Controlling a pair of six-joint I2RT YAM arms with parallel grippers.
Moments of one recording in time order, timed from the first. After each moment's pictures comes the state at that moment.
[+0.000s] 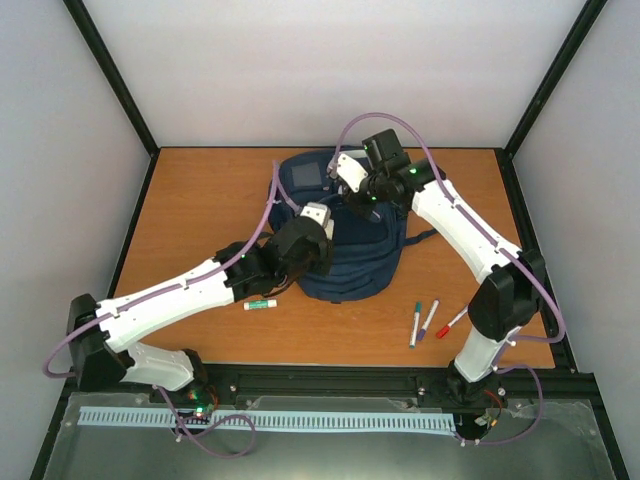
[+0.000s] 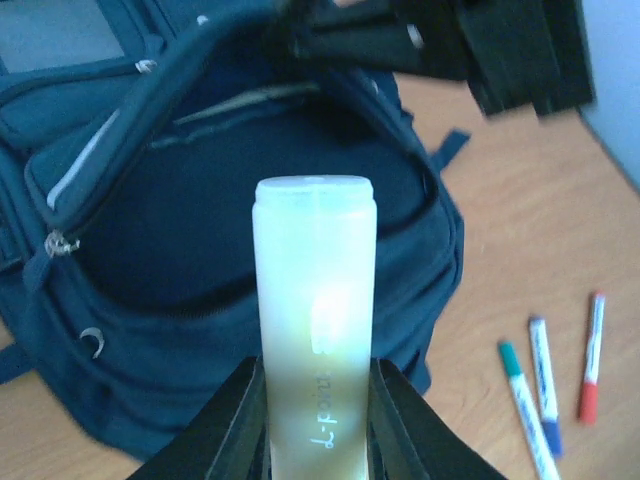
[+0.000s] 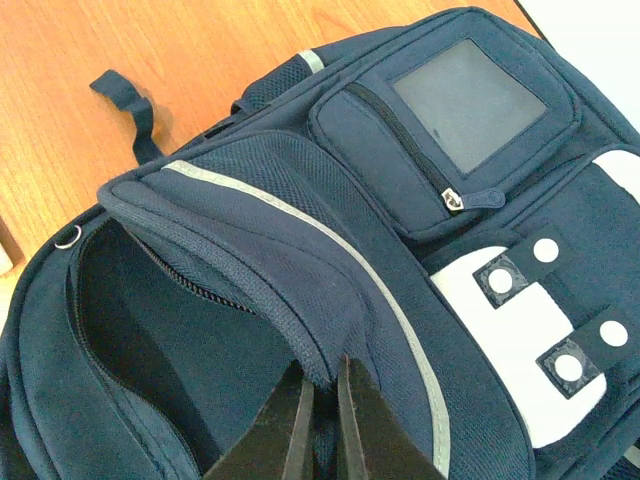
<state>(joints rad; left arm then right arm) -1.04 1.31 1.20 -0.61 -0.37 -0.57 0.52 1.71 1.67 -0.83 -0.28 -0.50</state>
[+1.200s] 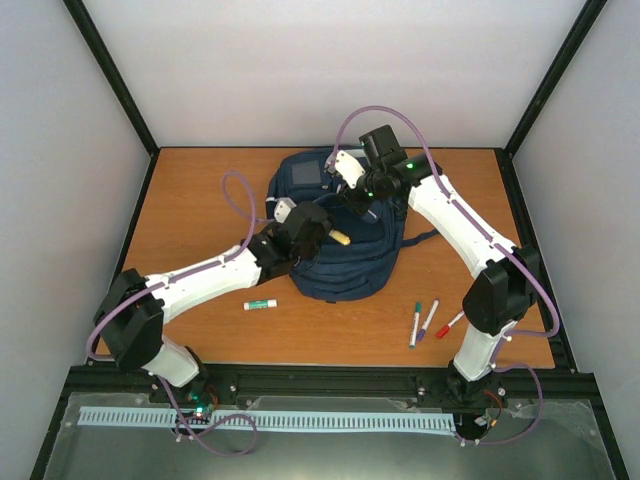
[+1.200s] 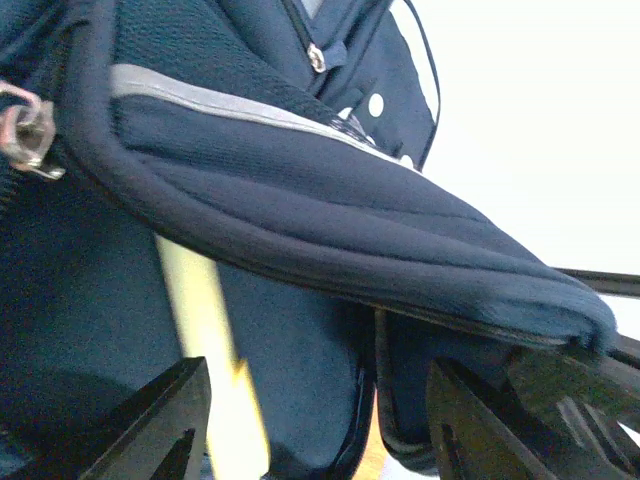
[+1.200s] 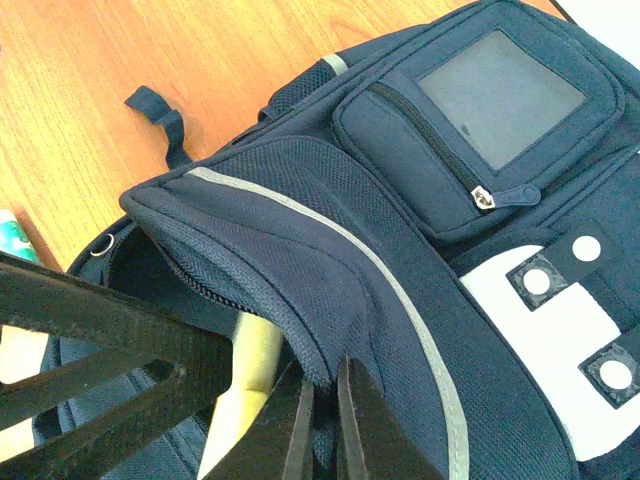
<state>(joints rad) -0.86 1.51 1.08 -0.17 -0.38 -1.61 0.52 1.77 1.75 -0.88 -0.33 -0.42</state>
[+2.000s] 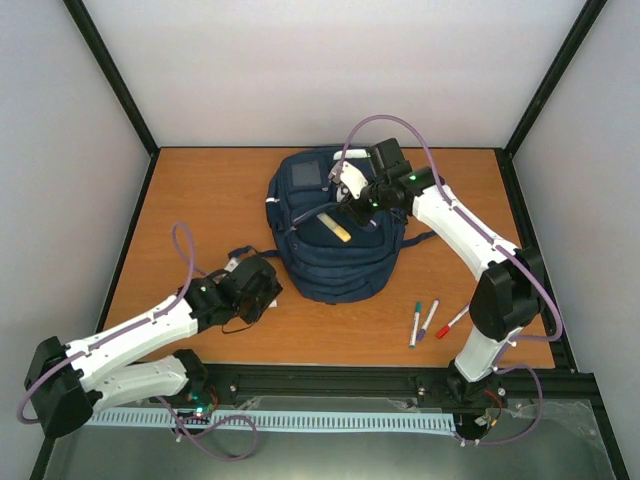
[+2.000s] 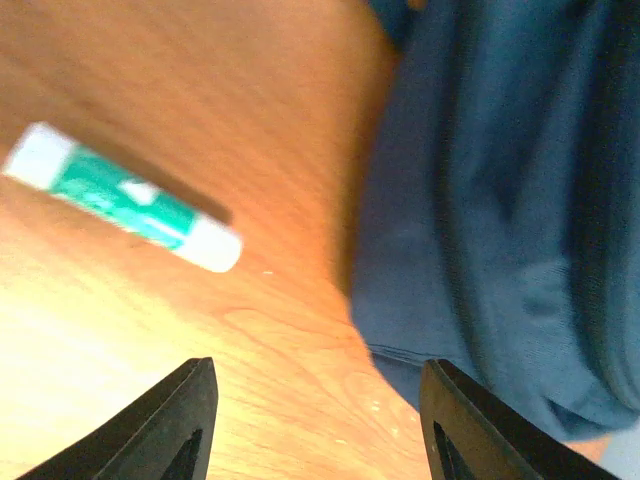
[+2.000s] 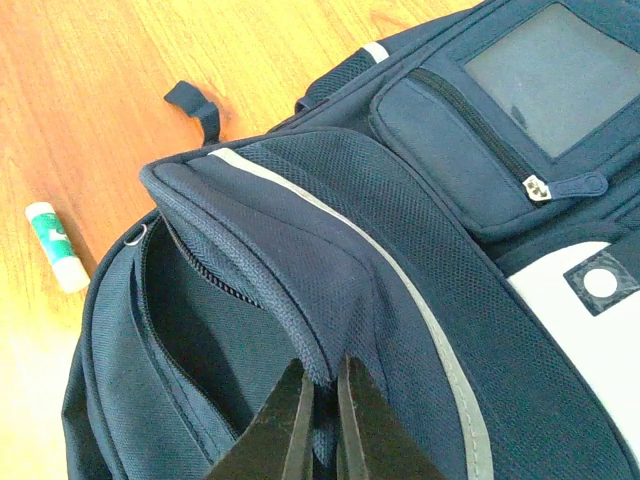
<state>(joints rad) -0.86 1.00 0.70 -0.66 -0.21 -1.60 0.49 1.72 1.58 -0.76 -0.44 -0.42</state>
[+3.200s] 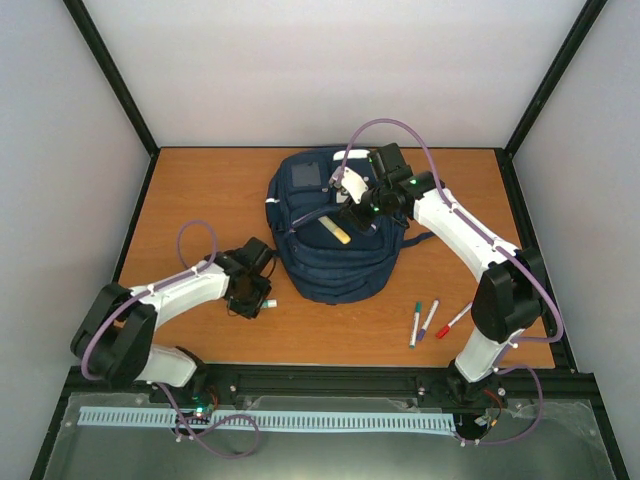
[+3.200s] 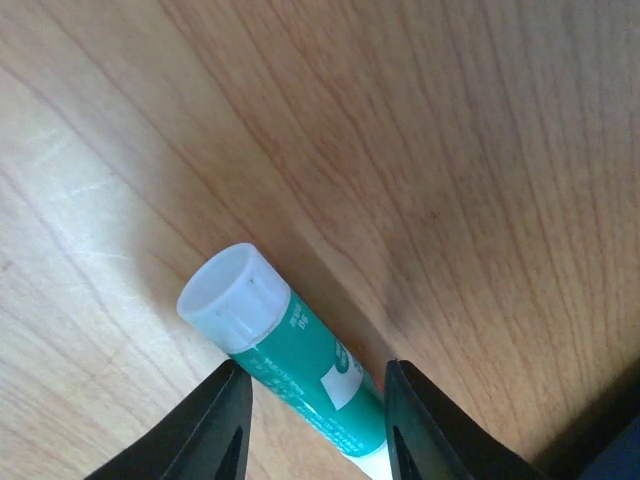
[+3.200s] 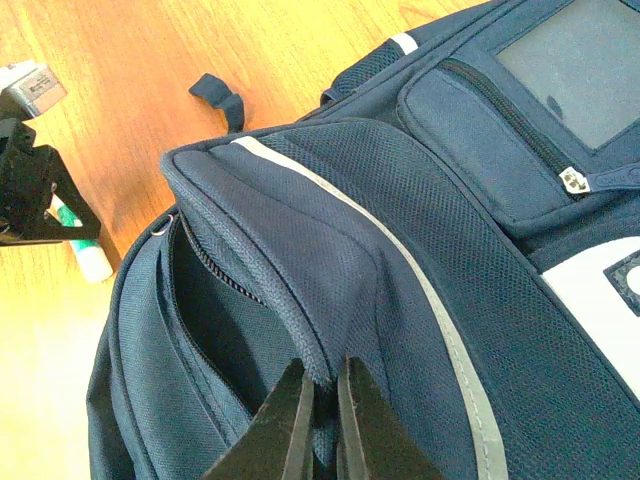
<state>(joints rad) -0.56 1.37 0.70 -0.70 -0.01 -1.71 0.49 1.70 1.52 -0.73 -0.49 -0.43</state>
